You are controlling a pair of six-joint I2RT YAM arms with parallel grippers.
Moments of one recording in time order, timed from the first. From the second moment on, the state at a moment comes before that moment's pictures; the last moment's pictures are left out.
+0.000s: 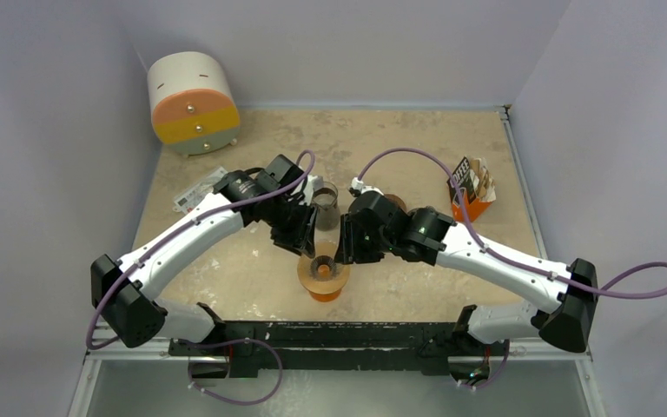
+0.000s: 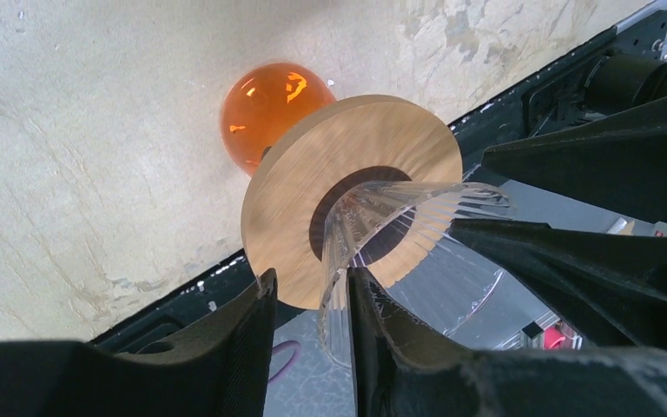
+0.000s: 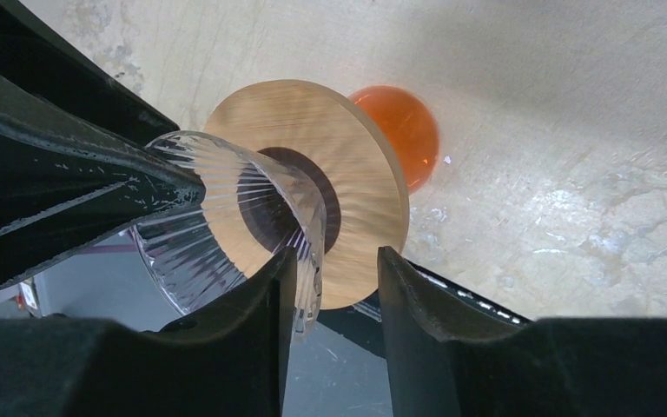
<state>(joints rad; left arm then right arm) -0.72 1.36 1.29 -1.09 0.31 -0.47 1.03 1.28 1.15 -0.78 0.04 0.87</state>
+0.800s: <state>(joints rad) -0.72 1.39 1.56 -1.21 0.20 -0.40 0.99 1.22 1.44 -1.02 0.37 0.62</state>
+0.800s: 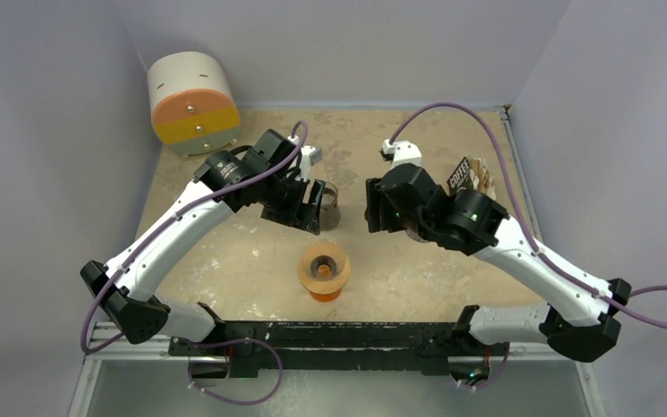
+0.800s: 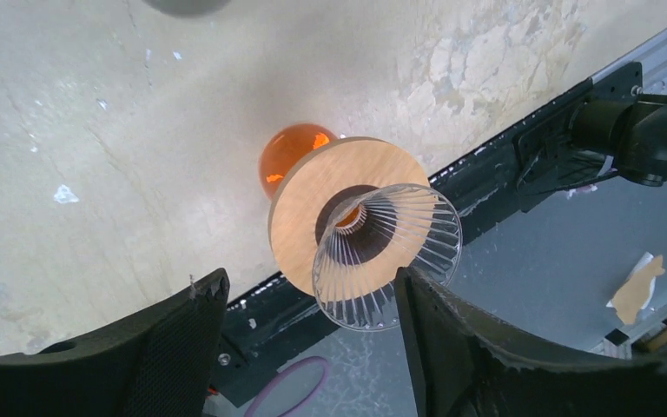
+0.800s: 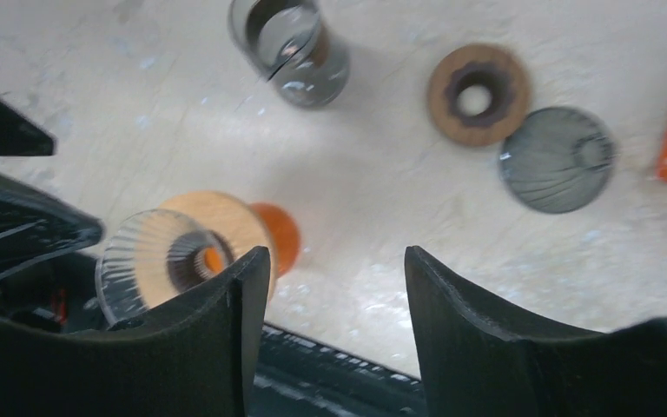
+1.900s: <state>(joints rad) -0.72 1.06 1.44 -1.11 -0.07 -0.36 0.26 1.28 1.44 -0.94 0.34 0.12</state>
